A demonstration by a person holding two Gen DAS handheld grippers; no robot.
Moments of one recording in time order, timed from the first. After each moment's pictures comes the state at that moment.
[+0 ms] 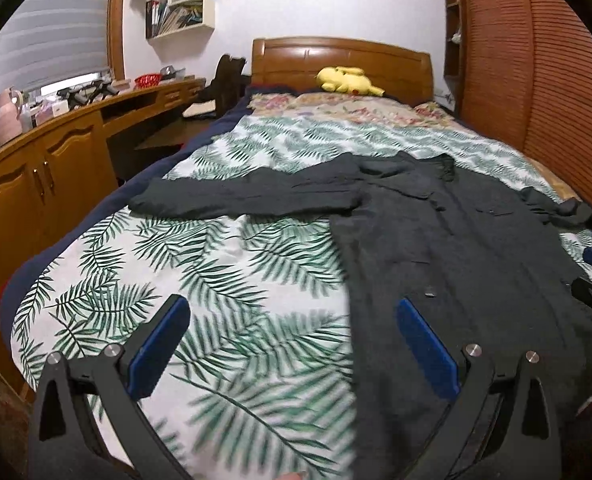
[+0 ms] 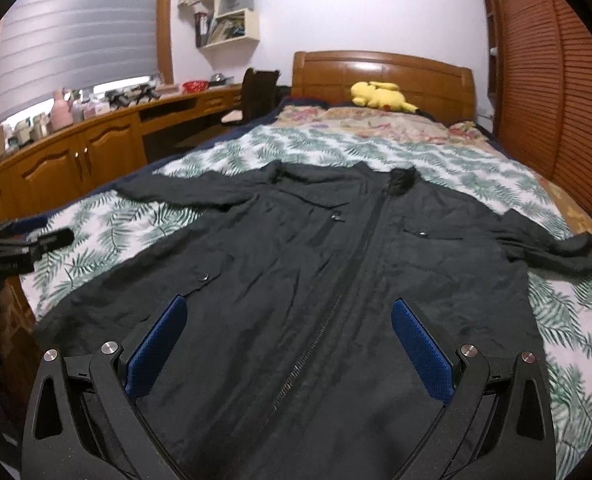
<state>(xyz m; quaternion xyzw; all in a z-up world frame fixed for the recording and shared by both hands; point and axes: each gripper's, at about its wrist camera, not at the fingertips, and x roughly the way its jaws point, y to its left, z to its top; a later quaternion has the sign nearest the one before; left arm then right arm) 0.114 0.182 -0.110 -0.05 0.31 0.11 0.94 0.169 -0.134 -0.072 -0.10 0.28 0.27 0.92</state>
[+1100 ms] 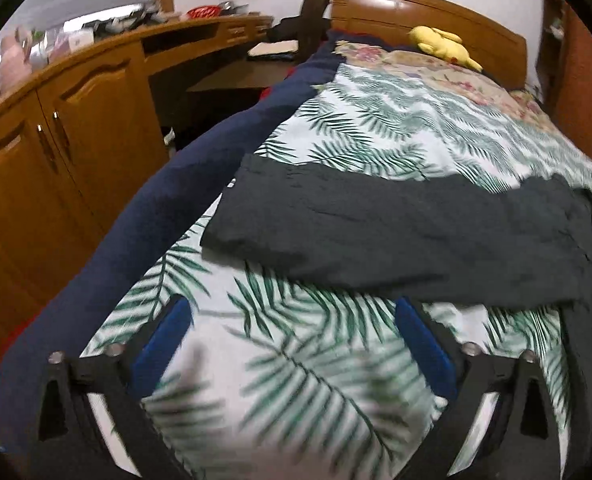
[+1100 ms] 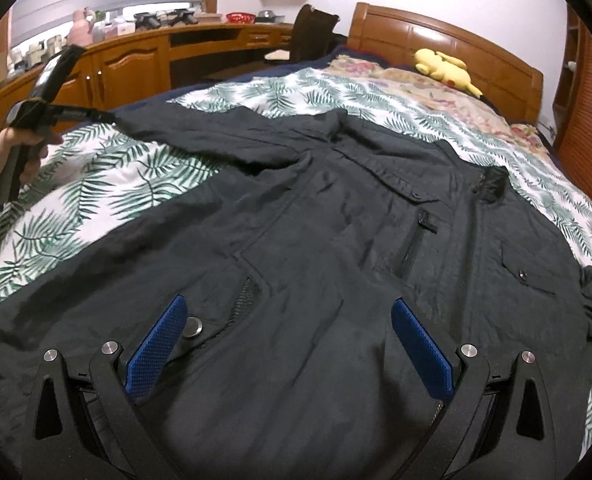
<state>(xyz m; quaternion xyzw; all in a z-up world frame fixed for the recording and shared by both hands) 0.297 0.444 -0.171 -0.11 0.39 0.19 0.90 0.270 -0.023 -0.135 -0.19 0.35 0.32 0.86</state>
